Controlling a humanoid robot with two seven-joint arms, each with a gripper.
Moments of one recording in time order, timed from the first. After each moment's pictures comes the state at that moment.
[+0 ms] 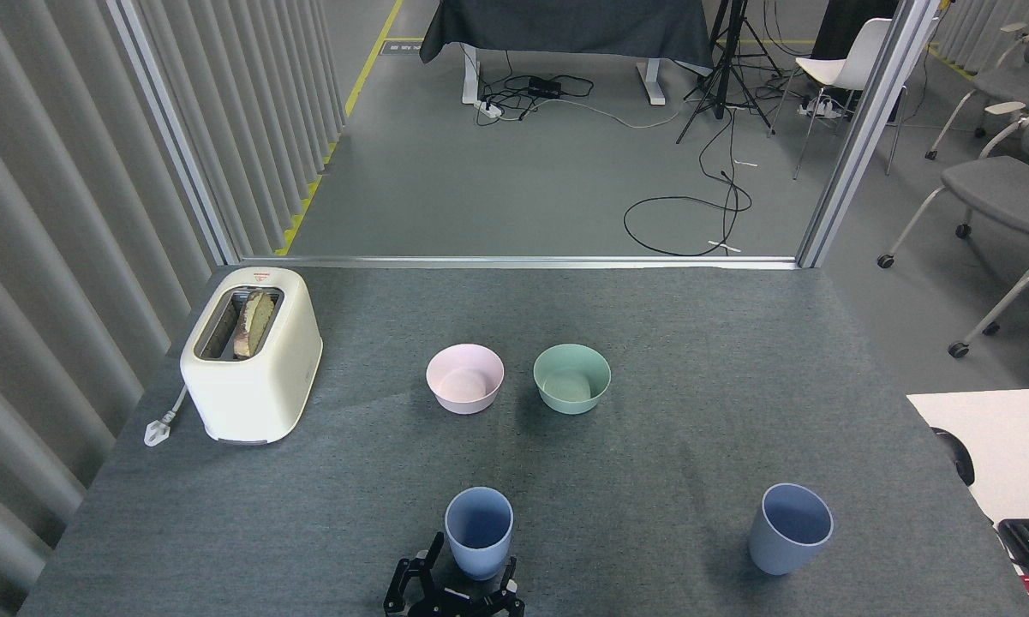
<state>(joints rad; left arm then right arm) -0.05 -0.10 -0.39 -1.02 -1.56 0.06 0.49 0.41 0.07 0.03 -1.50 1.60 -0.07 -0.42</state>
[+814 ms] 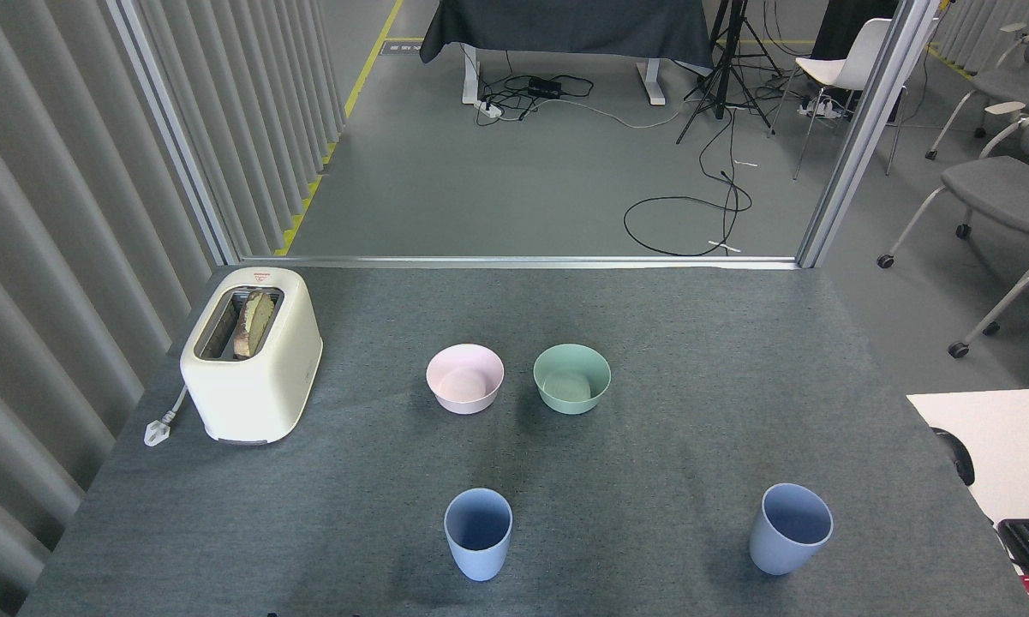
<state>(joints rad) 0.31 0.05 -0.13 -1.41 -1.43 0.04 0.49 0.42 0.07 -0.03 -1.49 1.60 -0.07 -0.41</state>
